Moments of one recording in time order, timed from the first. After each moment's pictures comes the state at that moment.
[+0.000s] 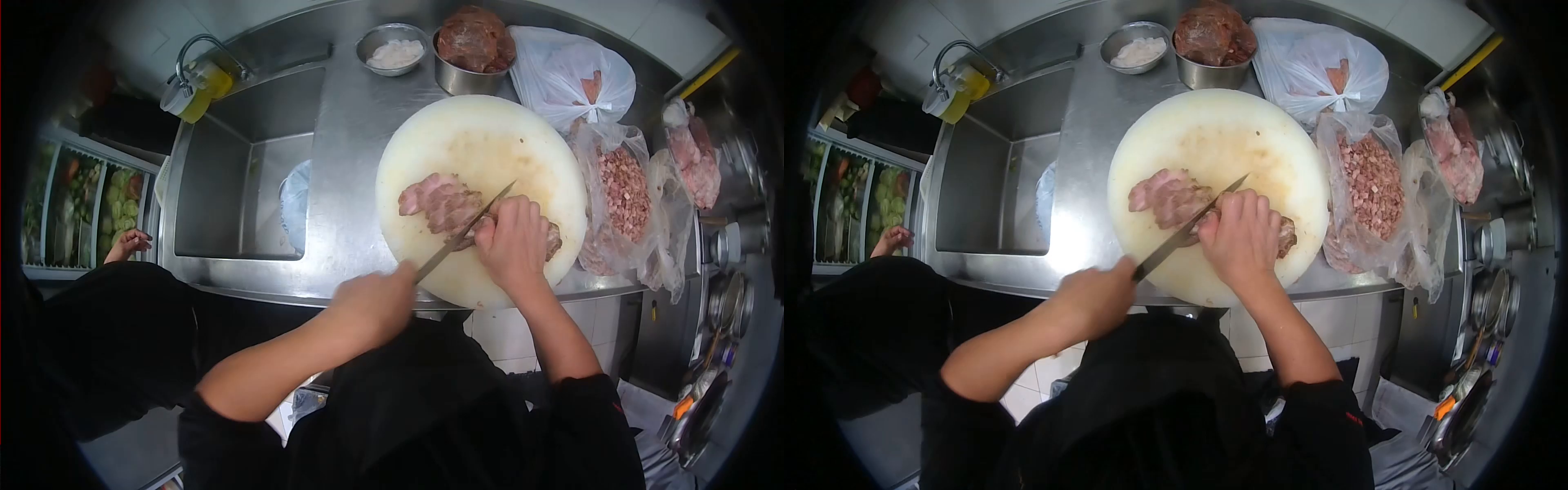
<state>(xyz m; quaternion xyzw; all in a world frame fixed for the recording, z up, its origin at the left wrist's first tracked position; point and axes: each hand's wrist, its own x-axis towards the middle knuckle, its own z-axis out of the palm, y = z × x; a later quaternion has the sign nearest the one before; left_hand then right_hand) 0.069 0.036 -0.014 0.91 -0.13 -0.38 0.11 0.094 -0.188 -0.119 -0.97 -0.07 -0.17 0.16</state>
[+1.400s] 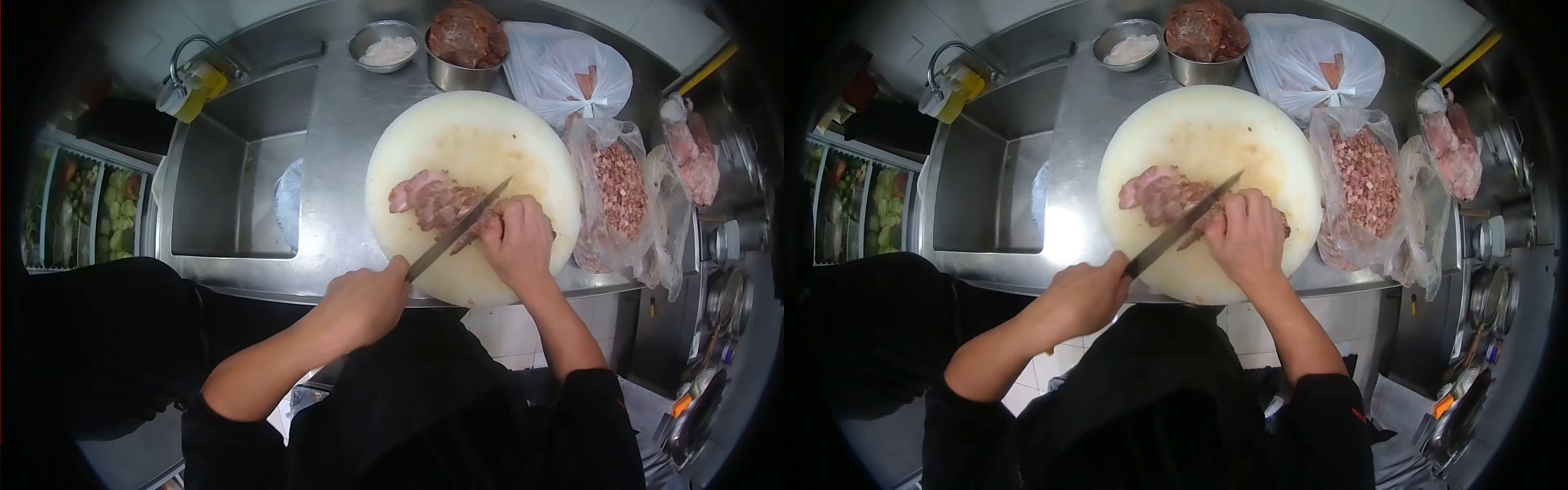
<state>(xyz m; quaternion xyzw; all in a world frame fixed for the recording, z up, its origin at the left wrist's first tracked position) 0.072 0.033 -0.008 0.91 -0.13 -0.37 0.14 0.095 -0.210 -0.122 -0.93 -0.11 -0.29 0.20</state>
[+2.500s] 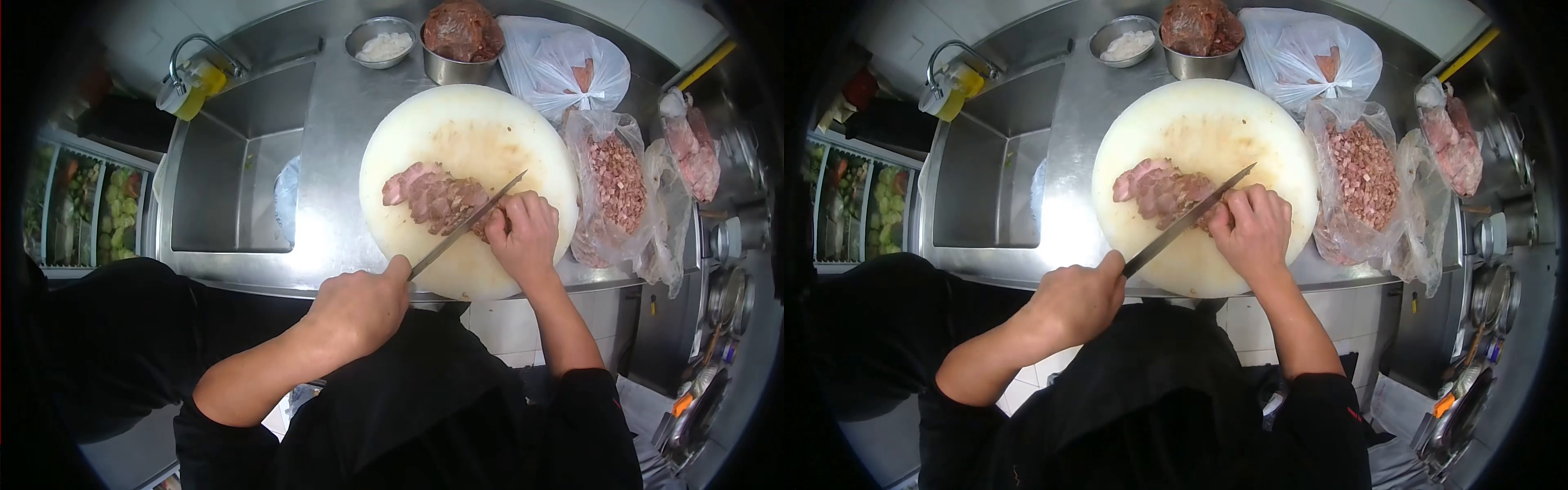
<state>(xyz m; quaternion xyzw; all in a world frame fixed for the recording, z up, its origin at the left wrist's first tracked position) 0.056 0.020 0.015 0.92 -0.14 -0.35 0.10 0.092 -0.228 -0.127 -0.93 -0.11 -0.30 0.20</state>
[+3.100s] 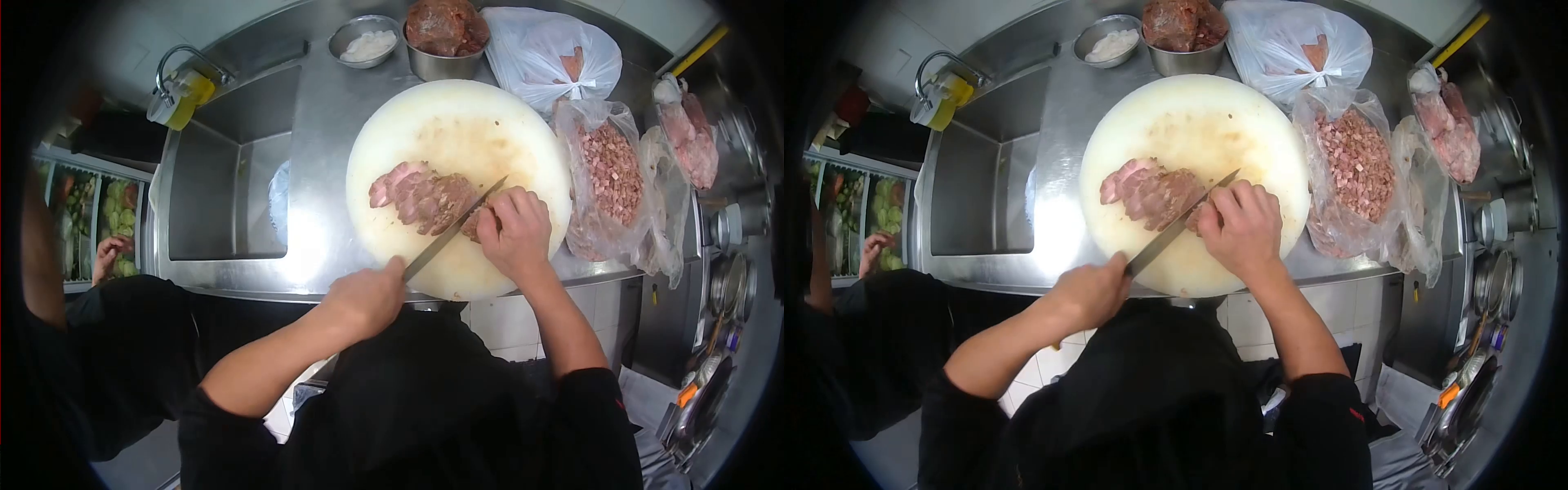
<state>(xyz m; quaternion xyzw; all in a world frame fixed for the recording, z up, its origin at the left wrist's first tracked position) 0.066 0.013 -0.039 0.91 -0.13 -0.39 0.10 0.089 -0.233 -0.127 -0.93 -0.12 -0.26 0.22</state>
